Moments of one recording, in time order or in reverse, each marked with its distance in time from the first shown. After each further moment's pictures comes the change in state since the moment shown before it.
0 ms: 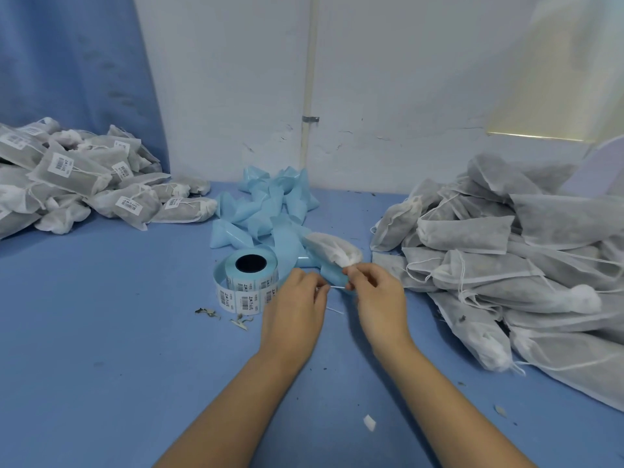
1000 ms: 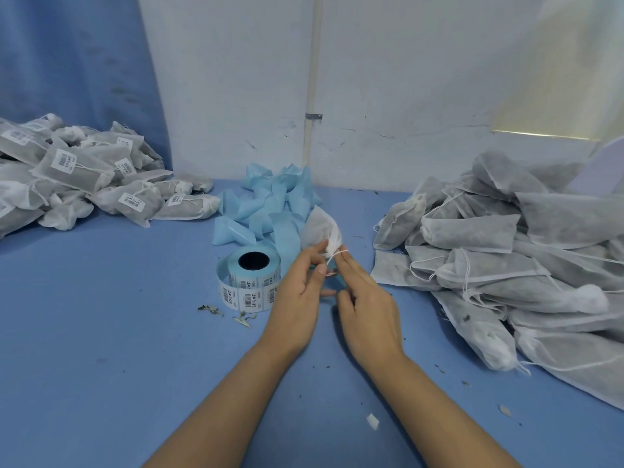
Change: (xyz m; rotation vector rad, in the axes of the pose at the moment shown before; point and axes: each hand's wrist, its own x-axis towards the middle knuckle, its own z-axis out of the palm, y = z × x) left_hand 0.005 0.007 -0.006 -0.886 -0.056 0.005; right_hand -0.016 0.009 0.003 -0.570 -0.174 -0.391
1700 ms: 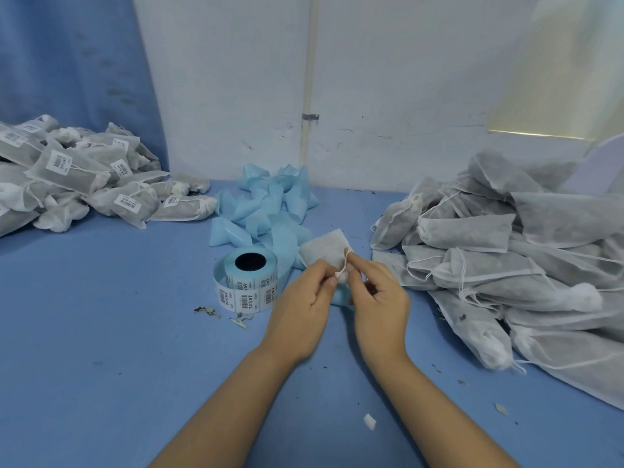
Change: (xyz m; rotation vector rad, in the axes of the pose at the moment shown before) left_hand -0.005 -0.003 0.000 0.444 -0.101 0.047; right_hand 0.002 -0.006 -0.002 0.588 0.366 0.082
